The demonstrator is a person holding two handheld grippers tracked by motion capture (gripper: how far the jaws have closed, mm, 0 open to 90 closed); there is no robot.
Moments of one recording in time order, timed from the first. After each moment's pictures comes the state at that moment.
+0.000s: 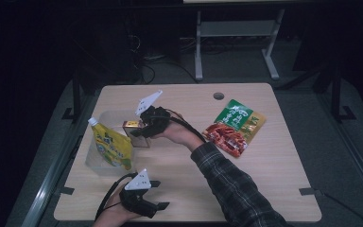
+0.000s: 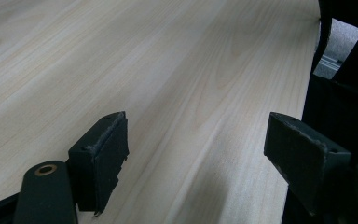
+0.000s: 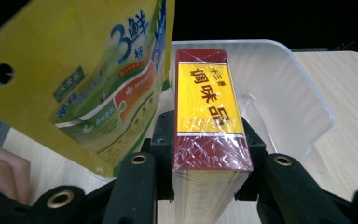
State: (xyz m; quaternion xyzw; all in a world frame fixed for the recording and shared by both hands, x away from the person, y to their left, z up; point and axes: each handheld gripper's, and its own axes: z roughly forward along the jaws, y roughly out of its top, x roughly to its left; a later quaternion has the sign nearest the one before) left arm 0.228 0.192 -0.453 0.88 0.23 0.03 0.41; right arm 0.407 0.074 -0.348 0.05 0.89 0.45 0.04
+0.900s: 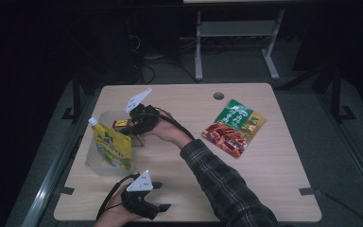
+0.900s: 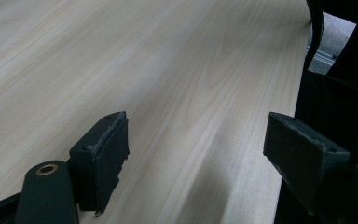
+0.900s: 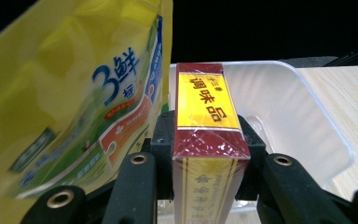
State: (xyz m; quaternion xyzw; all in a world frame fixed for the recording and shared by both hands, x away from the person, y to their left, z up) left arm 0.226 0.187 -0.453 0.88 0.22 0.03 0.41; right arm 0.417 0.106 -0.351 0.06 0.88 0.46 0.03
